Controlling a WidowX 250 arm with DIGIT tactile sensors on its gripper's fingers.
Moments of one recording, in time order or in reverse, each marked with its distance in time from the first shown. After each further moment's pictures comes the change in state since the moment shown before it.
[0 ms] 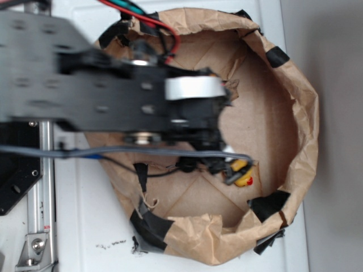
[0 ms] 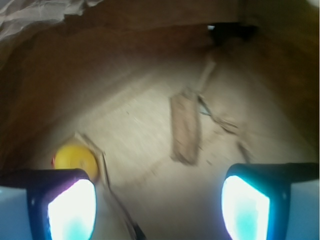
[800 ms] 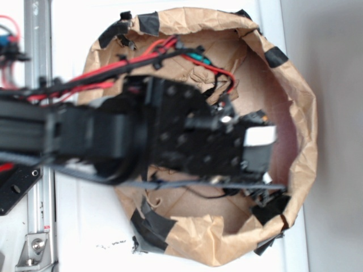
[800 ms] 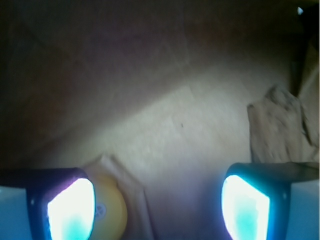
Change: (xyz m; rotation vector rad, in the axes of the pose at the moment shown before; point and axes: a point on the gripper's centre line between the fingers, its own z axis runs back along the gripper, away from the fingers) arm -0.017 -0.047 -0.037 -0.003 0.005 -0.115
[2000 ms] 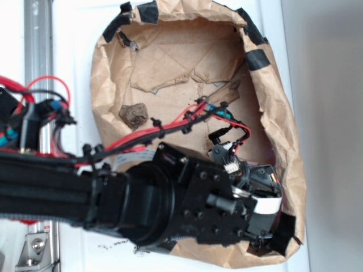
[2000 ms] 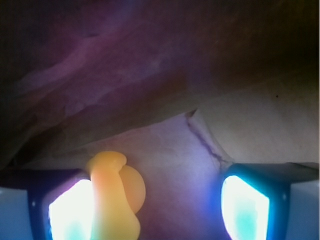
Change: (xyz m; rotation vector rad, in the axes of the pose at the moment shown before) arm -0.010 -0.019 -0.036 0.052 0.013 -0.118
